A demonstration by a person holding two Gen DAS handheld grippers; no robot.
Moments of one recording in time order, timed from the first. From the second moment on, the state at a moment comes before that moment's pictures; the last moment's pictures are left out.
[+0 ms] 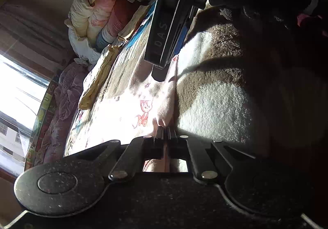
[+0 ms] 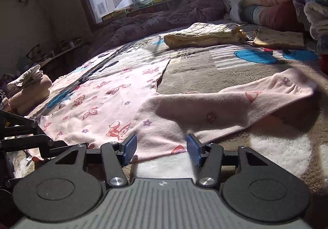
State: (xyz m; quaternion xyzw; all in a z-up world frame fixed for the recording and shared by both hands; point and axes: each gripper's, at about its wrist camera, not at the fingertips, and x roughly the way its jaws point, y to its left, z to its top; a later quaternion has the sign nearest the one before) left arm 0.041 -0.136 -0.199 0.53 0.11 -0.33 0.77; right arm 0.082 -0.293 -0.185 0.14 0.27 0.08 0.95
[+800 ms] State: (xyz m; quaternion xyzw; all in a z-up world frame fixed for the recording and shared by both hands) left arm 0.060 -0.065 -0.142 0.31 0.18 -0.36 0.86; right arm 0.067 -0.232 -0.179 -0.04 0.27 0.14 0.95
